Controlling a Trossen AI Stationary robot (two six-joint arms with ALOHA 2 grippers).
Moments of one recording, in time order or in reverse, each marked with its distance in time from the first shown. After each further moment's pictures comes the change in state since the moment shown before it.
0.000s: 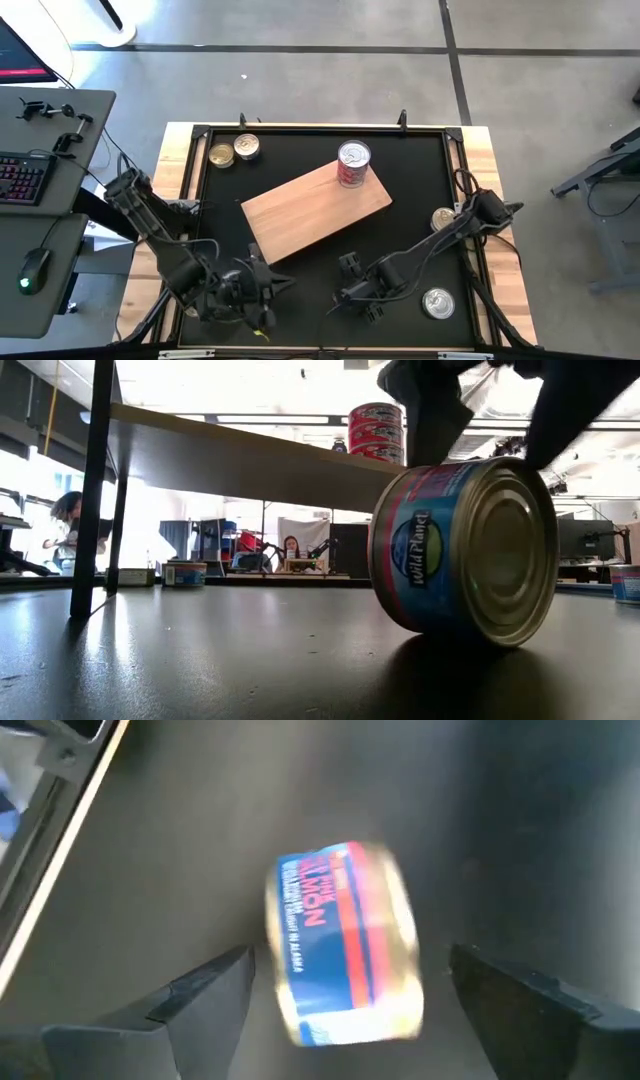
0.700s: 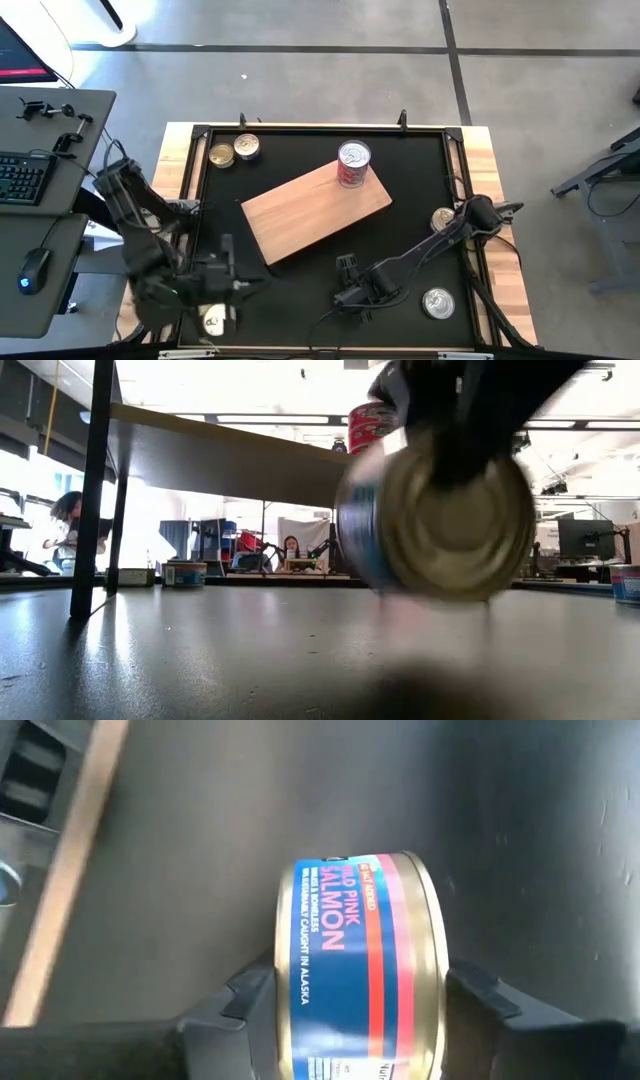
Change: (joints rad) left arm -0.116 -0.151 0.000 0.291 -0.166 0.504; right arm 0.019 0.066 0.115 -0.032 0.077 0.150
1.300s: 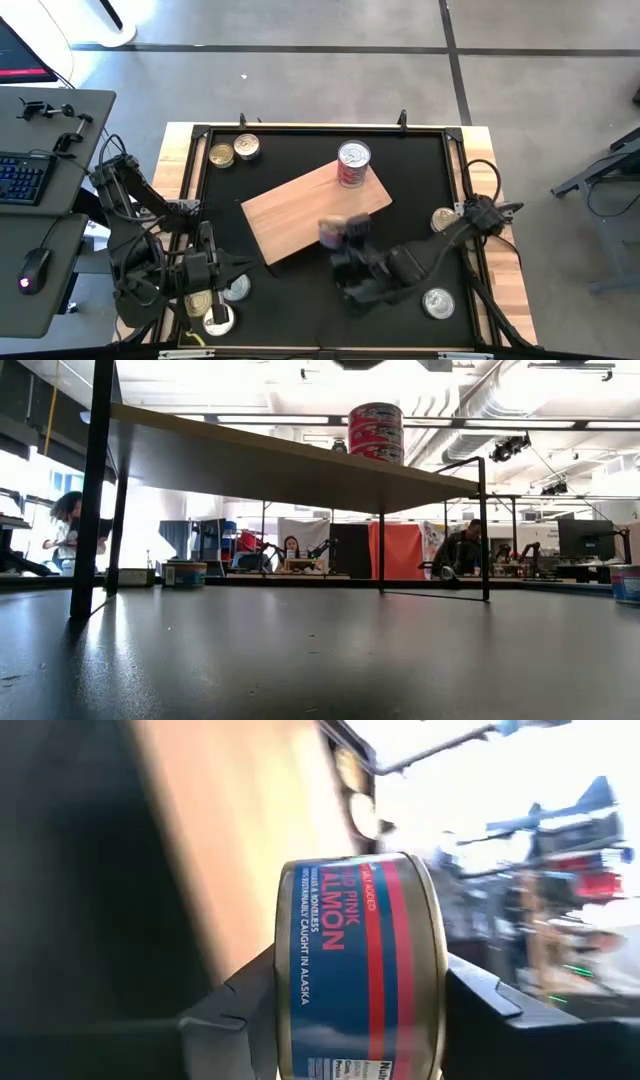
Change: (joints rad) left arm -0.045 -0.053 0.001 -0.123 -0.173 -0.001; right arm -0.013 -0.007 0.461 -0.516 0.798 -0.155
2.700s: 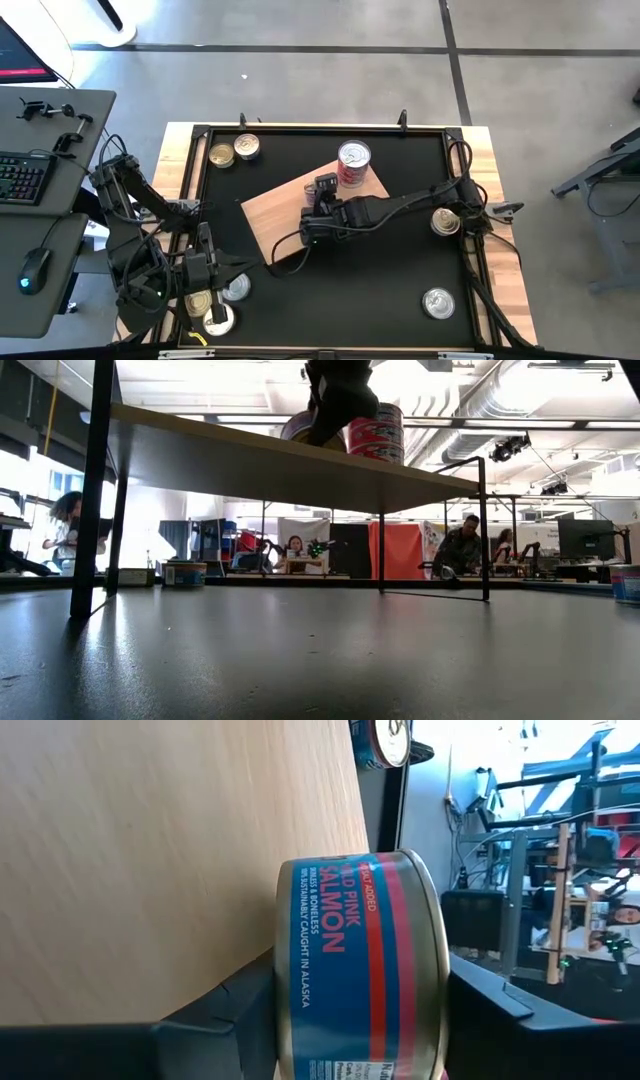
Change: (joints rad) left arm -0.016 0.001 0.000 -0.101 -0.010 -0.084; right arm -0.336 0.047 -0.151 0.270 -0.173 -0.324
